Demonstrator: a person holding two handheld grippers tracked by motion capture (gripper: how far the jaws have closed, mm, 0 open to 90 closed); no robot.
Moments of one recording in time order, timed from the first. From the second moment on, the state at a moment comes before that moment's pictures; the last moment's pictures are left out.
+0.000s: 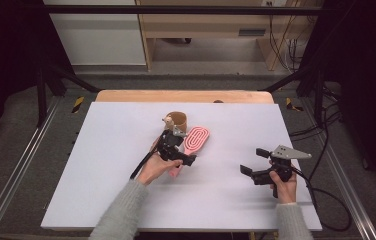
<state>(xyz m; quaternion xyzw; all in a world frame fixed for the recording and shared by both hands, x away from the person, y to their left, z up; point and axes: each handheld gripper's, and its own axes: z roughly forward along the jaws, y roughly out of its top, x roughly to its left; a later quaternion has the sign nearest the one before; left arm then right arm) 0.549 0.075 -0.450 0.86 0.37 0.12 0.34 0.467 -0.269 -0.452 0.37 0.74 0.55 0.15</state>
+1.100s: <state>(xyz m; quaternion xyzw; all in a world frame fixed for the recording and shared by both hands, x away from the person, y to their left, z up) 0.550 0.066 -0.459 0.86 0.39 0.12 0.31 0.468 -0.269 -0.452 0.37 0.74 0.55 0.15</state>
